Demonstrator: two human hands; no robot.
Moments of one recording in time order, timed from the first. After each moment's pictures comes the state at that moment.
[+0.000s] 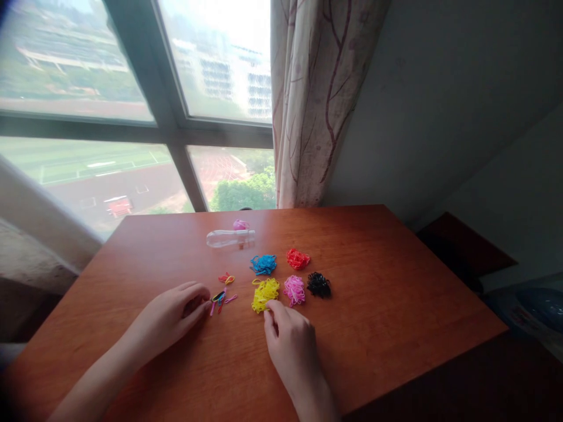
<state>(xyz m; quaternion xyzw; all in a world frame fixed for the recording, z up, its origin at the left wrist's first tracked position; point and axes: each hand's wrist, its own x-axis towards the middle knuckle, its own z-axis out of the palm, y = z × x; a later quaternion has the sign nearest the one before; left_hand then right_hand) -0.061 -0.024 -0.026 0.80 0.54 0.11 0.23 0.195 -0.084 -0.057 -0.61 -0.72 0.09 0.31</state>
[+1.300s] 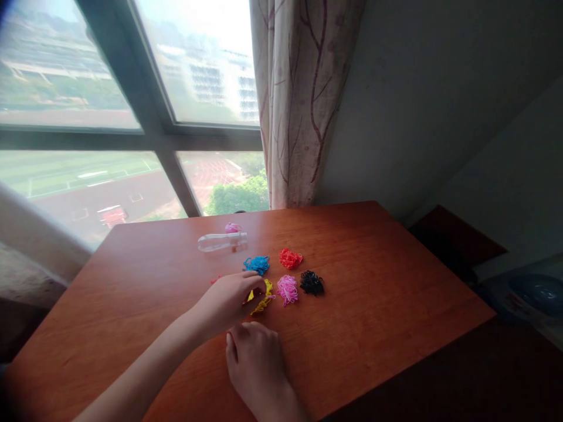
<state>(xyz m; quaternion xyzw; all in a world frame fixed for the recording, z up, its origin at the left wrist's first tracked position) 0.048 0.004 -0.001 0.90 0.39 0.08 0.18 0.148 -0.096 -0.069 -0.60 -0.76 0.13 0.21</state>
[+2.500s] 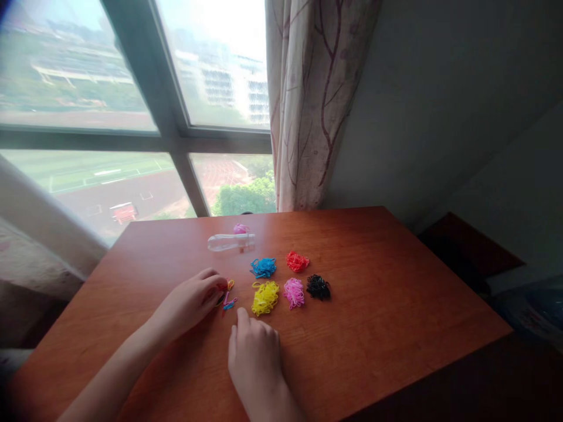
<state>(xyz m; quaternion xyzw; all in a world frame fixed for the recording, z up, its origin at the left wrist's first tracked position) -0.040 0.002 -0.028 0.83 0.51 0.12 0.19 0.130 -0.087 -0.048 -0.65 -0.73 0.15 0.15</state>
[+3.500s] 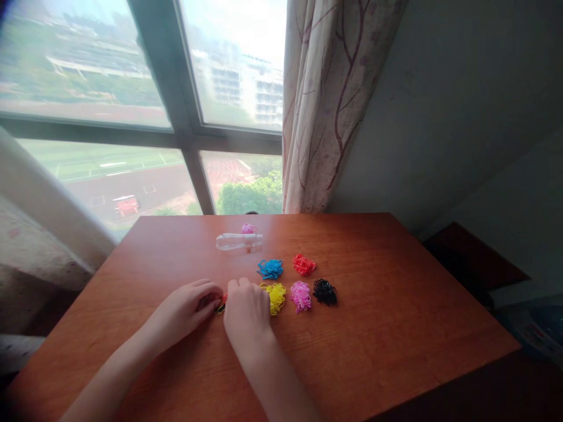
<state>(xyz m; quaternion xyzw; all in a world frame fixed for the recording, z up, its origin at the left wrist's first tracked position) -0.060 -0.014 -0.030 0.80 0.52 0.16 0.26 0.104 -0.026 -0.009 -0.62 -0.78 0.12 0.07</state>
